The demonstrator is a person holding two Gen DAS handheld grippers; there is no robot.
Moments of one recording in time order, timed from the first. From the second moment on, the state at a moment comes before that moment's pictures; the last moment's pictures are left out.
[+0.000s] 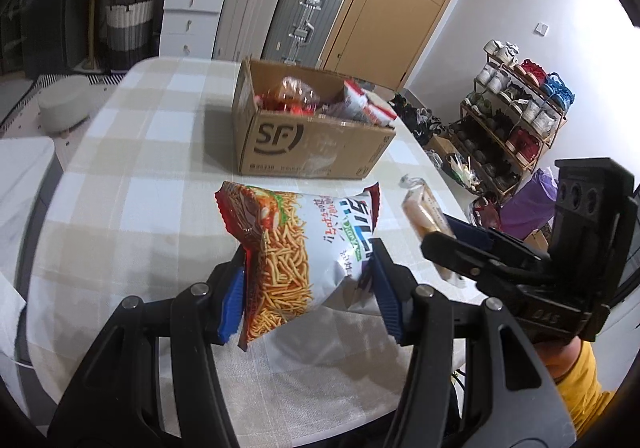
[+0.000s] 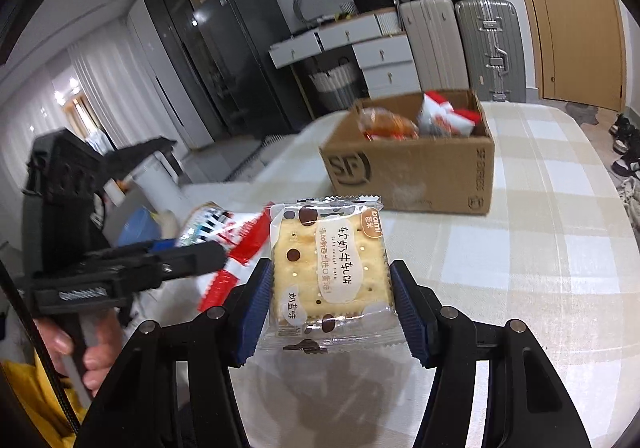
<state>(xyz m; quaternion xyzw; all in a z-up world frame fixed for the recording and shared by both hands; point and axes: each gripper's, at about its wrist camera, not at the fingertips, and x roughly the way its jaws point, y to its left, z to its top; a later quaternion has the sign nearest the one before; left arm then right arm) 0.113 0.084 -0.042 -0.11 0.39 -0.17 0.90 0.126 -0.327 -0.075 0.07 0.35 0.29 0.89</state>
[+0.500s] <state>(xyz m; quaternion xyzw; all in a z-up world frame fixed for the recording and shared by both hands) 0.111 0.075 0.014 -0.07 0.35 -0.16 0.92 0.115 -0.340 0.005 0.10 0.30 0.32 0.89</state>
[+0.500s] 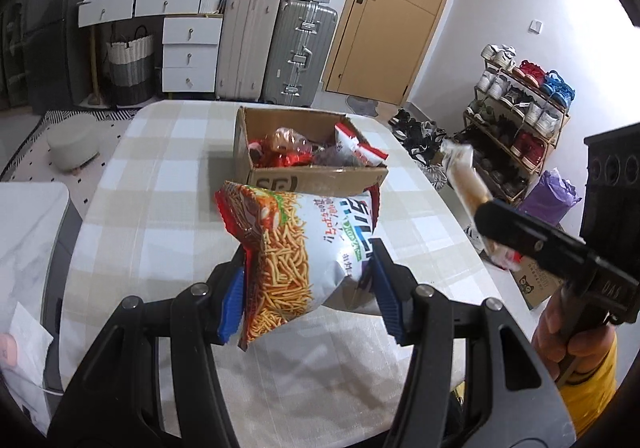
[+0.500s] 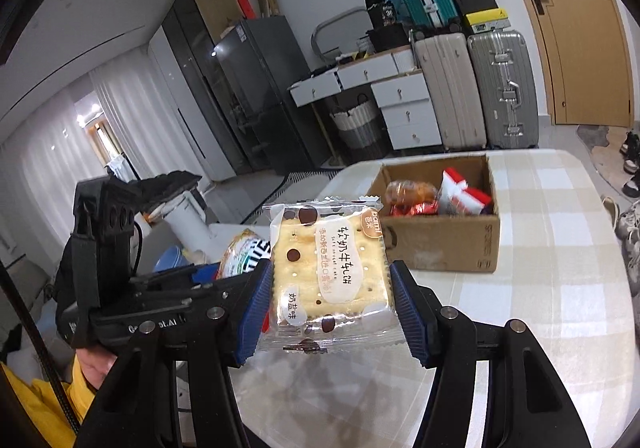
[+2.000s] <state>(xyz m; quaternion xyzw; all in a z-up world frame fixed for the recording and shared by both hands) 0.396 0.038 -0.002 -0.10 0.43 -0.15 0.89 0.356 -0.355 0.010 0.15 0.35 0.28 0.88</state>
